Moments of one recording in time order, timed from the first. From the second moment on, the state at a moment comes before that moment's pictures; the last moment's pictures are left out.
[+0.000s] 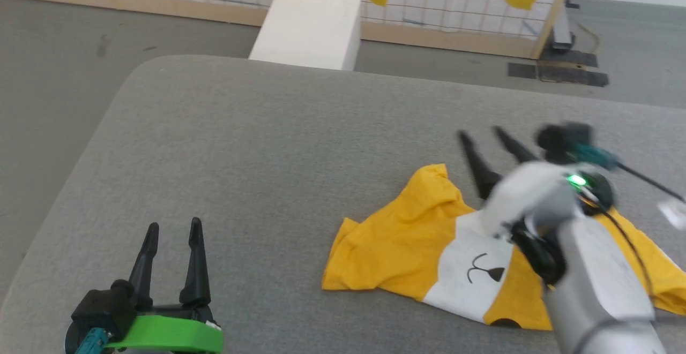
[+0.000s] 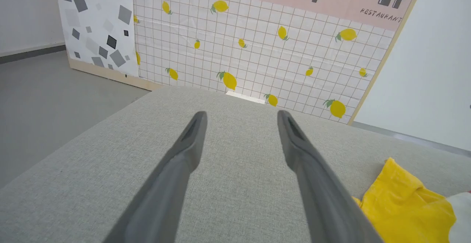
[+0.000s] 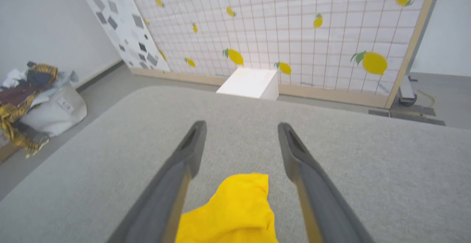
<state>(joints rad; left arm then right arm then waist) 0.09 0.05 0.05 -0.04 -0.26 -0.12 -0.26 -0.44 -0.05 0.11 0.41 0.31 0.13 0.11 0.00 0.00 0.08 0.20</state>
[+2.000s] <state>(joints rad) -0.54 0.42 -0.89 0.31 -0.56 -0.13 0.26 0.08 -0.05 -0.12 0.02 0.28 0.13 -0.26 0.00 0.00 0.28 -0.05</state>
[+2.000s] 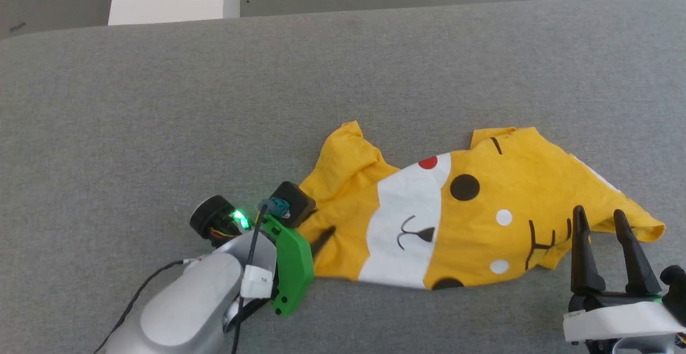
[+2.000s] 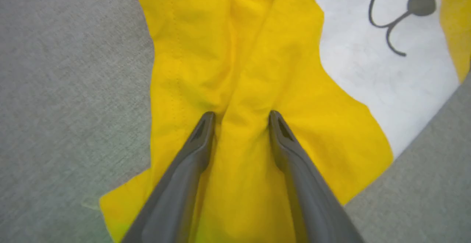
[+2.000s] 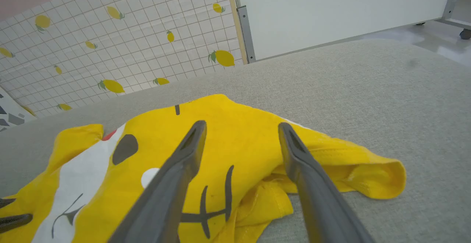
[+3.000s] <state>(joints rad) -0.88 0.68 -0.76 0.39 -0.73 -0.09 0.04 0.04 -0.05 -0.09 -0.01 0.35 0.13 -0.26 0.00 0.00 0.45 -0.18</state>
